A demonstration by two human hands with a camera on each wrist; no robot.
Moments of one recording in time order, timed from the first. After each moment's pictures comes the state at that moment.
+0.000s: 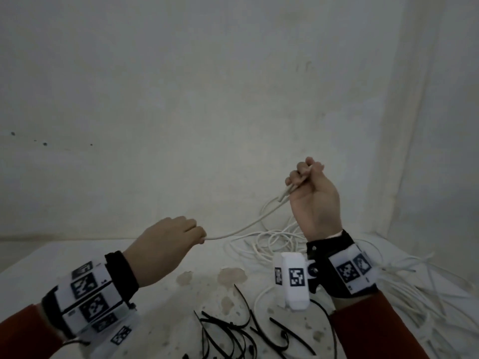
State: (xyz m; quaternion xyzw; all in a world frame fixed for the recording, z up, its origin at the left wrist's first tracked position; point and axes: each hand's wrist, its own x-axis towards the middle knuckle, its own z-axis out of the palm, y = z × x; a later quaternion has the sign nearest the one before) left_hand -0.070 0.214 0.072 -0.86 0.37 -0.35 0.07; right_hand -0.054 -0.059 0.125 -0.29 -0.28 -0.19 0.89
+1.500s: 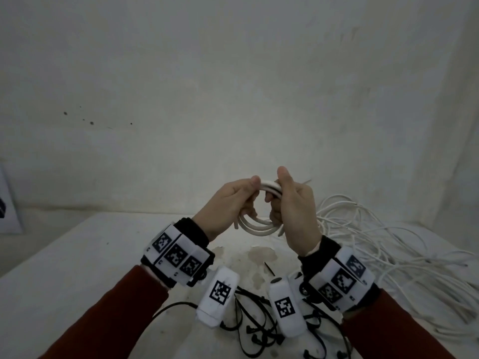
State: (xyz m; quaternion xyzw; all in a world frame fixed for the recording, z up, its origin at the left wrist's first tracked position) left_hand -0.080 0.161 0.092 -0.72 0.29 -0.09 -0.62; right_hand -0.083 0.027 0.086 -0.65 -0.14 -0.20 0.72
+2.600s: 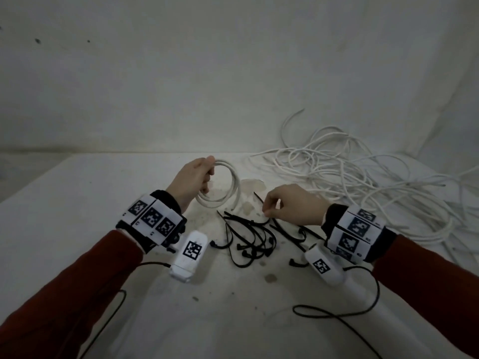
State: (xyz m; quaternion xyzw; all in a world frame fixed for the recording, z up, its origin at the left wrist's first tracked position) left_hand -0.050 0.198 -0.020 -0.77 0.06 -0.05 -0.63; right_hand -0.078 -0.038 -0.023 -0.96 -0.22 0.04 0.17
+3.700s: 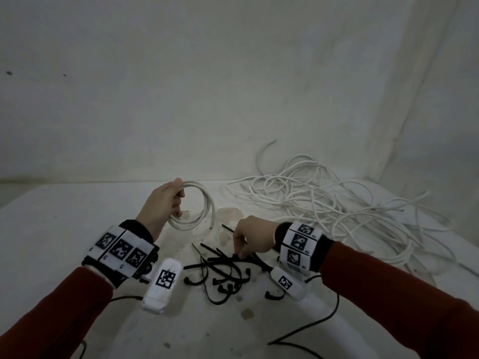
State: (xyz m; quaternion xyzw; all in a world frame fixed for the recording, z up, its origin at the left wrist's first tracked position) left_hand -0.036 0.201 -0.014 -0.71 0.06 -0.07 -0.70; right_hand -0.053 -0.017 -0.021 -0.95 -0.26 0.17 0.04
